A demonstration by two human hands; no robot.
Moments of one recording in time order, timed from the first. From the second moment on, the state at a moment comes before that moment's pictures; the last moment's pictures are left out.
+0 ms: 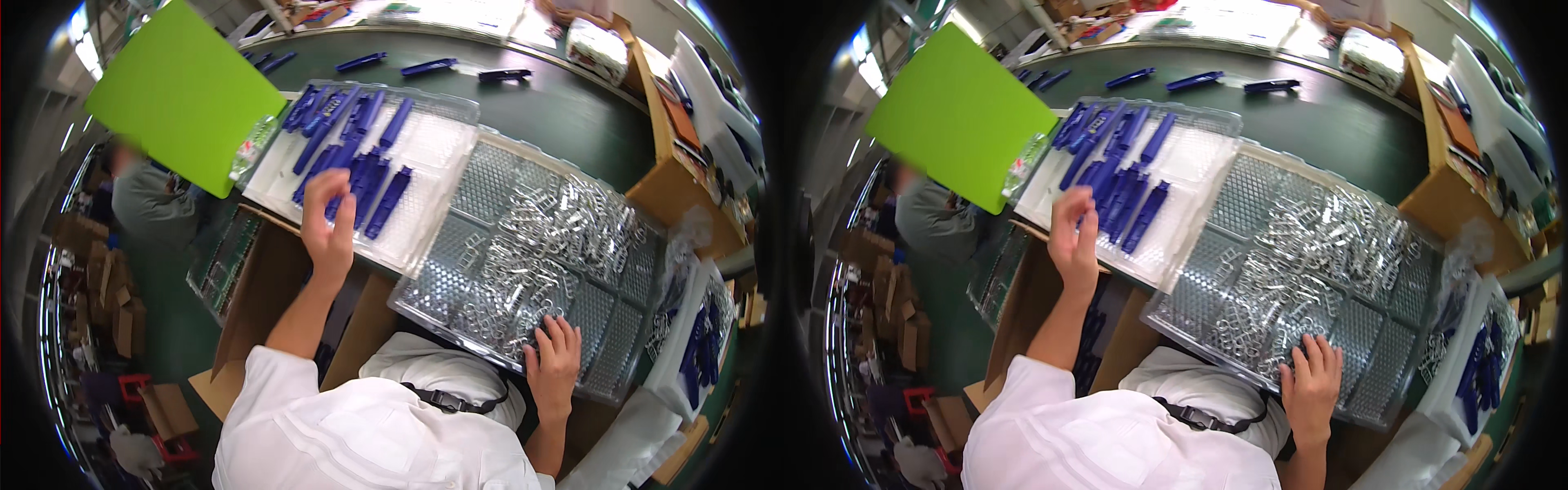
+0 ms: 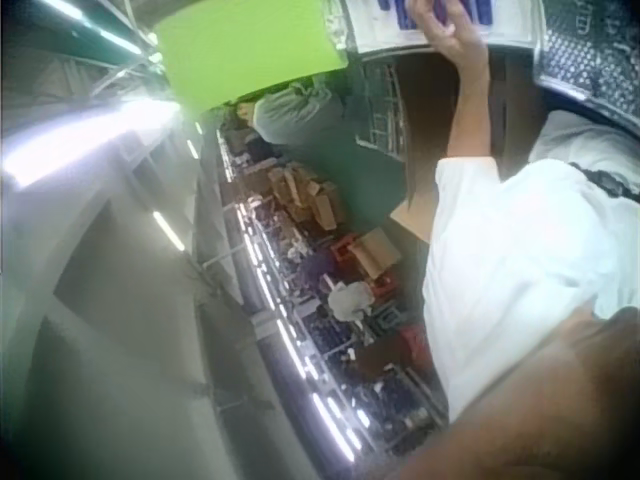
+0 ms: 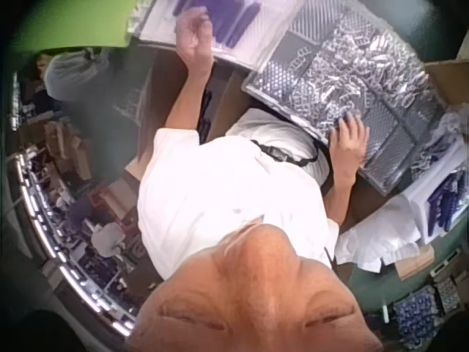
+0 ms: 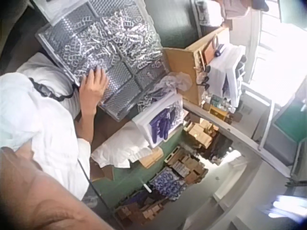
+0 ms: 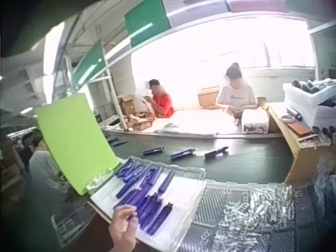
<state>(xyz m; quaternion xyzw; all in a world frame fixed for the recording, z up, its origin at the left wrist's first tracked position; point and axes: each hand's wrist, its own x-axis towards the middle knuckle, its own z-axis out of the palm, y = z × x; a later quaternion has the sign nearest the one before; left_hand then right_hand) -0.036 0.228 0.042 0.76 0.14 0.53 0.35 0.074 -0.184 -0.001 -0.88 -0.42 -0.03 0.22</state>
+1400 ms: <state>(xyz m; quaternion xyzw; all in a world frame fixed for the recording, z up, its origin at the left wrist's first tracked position) -0.458 0.193 -0.337 0.44 0.71 0.24 0.50 0.097 -0.168 -0.006 -0.86 -0.22 0.05 0.46</state>
